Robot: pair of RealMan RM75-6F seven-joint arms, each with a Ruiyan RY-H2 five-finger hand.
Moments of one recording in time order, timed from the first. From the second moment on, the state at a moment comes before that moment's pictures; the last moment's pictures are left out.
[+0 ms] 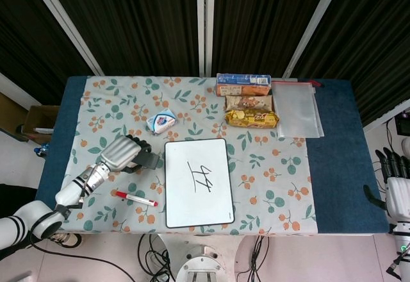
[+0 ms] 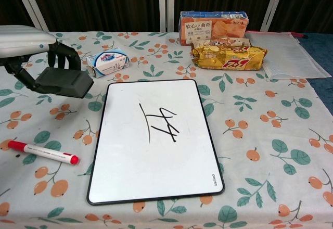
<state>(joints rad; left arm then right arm) -0.72 -1.30 0.01 -1.42 1.55 0.93 -0.05 0.05 -1.20 0.10 -1.40 -1.42 1.45 0.10</state>
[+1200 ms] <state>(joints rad) -0.81 -1.61 -0.04 -1.74 1.06 0.91 0.64 0.00 -1.16 0.11 -1.38 -1.45 1.56 0.21</state>
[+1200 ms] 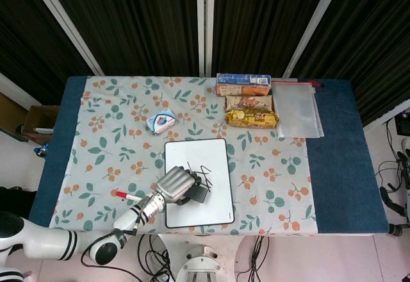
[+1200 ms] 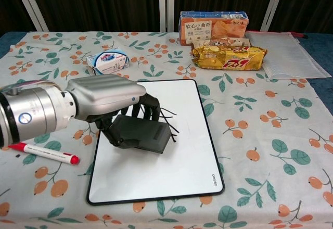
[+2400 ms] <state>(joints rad) -0.87 -1.75 -0.13 -1.46 1.03 0.94 0.56 -0.01 -1.15 0.11 -1.39 -1.47 1.58 0.22</state>
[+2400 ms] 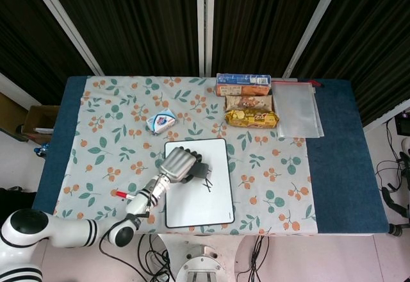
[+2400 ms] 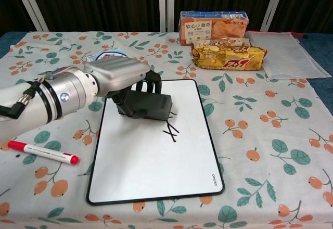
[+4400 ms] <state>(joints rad) -0.87 -1.76 -0.05 -1.59 1.05 0.95 0.61 -0.01 -1.16 0.10 -1.38 -1.48 1.57 0.22</state>
